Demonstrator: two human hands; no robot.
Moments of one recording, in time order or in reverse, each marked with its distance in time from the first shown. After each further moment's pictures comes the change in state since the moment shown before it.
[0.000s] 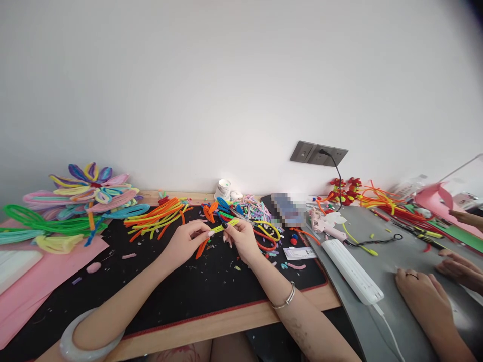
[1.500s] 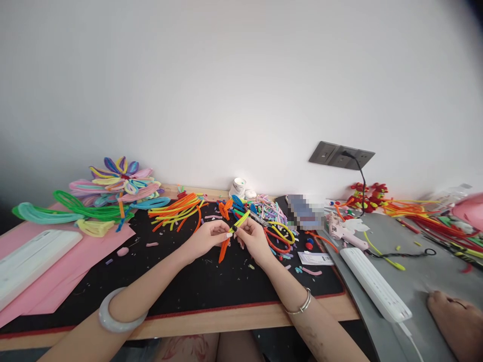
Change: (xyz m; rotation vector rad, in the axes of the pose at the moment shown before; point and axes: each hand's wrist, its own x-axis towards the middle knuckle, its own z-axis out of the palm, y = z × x) left_hand 0.001 -0.014 0.010 -0.575 -0.210 -0.306; right_hand -0.002 0.003 0.005 -0.152 -0.067 0.022
